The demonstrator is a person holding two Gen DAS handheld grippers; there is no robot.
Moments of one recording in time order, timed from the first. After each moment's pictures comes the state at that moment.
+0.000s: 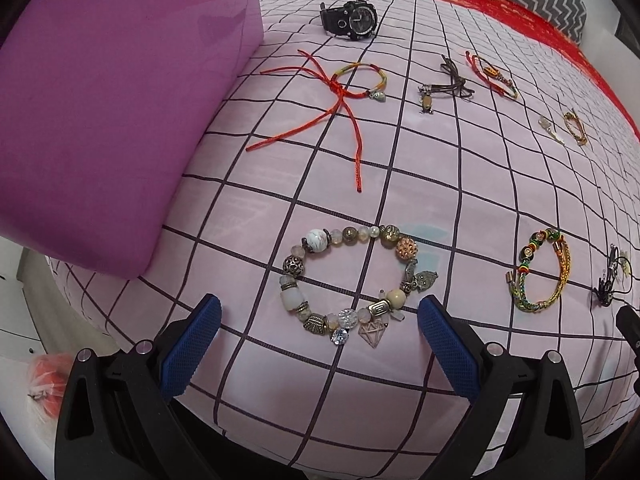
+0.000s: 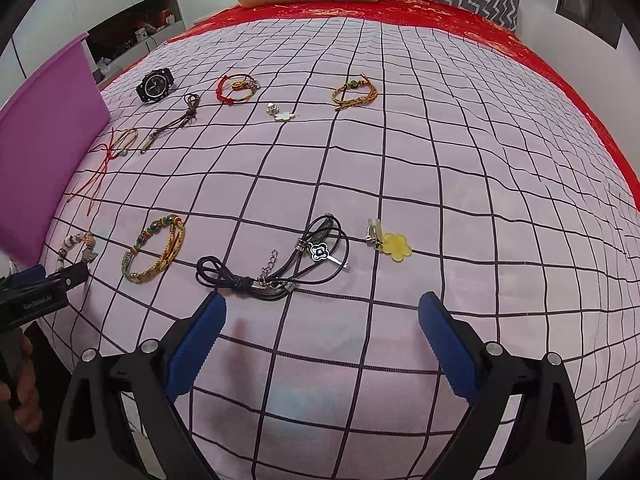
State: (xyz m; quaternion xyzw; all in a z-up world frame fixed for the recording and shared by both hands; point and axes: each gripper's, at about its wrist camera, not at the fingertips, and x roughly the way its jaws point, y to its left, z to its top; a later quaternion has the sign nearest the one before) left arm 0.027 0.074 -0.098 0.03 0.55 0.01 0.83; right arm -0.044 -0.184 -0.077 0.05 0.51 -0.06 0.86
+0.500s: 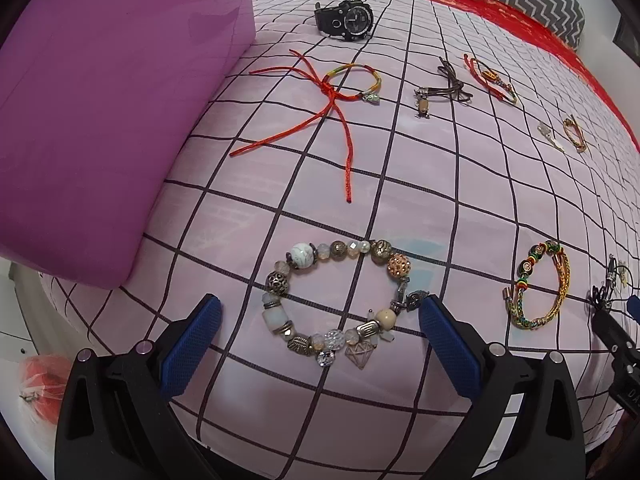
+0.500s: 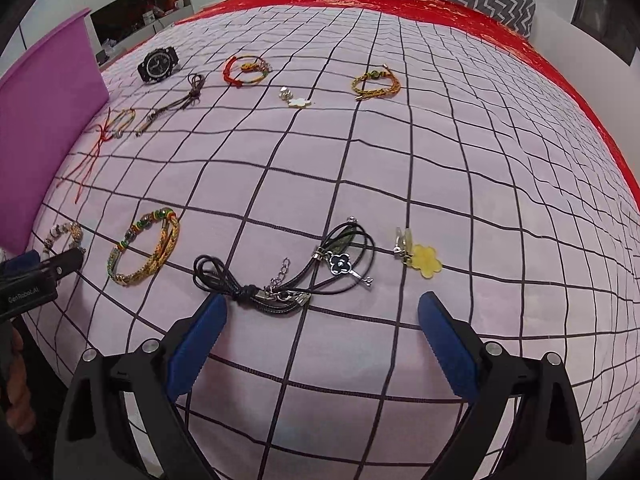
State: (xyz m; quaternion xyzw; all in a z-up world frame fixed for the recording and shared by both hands) left arm 0.035 0.069 -0.105 0.02 0.54 0.00 0.84; right arm -0.023 -0.170 -0.096 0.02 0.52 -0.04 0.85
